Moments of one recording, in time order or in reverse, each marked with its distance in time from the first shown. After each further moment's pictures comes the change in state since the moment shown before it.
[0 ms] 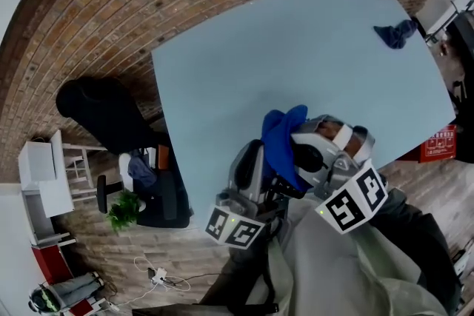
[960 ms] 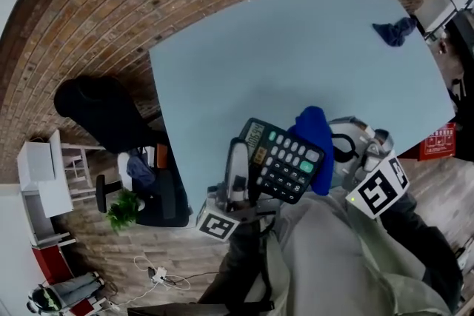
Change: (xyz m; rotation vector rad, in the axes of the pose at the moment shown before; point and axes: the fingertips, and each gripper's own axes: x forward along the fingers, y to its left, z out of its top) left arm -0.011 0.023 0.024 -0.446 -0.223 -0.128; right arm -0.036 0.005 -0.055 0.216 0.005 0.019
